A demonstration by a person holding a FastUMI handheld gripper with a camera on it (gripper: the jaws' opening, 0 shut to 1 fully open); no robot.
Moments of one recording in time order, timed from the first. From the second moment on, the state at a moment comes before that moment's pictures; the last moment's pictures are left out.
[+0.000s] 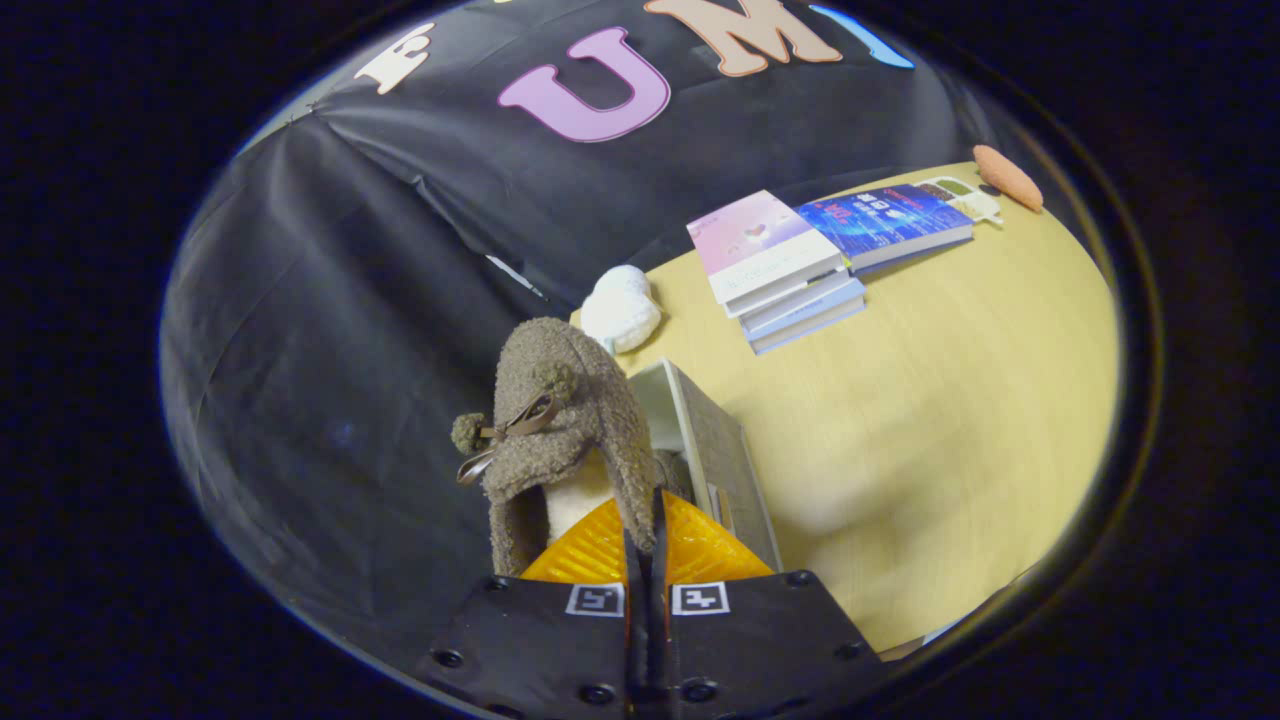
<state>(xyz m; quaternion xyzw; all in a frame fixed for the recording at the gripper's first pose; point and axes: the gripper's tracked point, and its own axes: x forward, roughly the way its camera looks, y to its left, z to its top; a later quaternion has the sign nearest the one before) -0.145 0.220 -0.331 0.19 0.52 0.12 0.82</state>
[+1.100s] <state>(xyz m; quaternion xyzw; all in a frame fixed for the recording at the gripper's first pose) -0.162 0.206 -0.340 0.18 0.53 0.08 0.83</state>
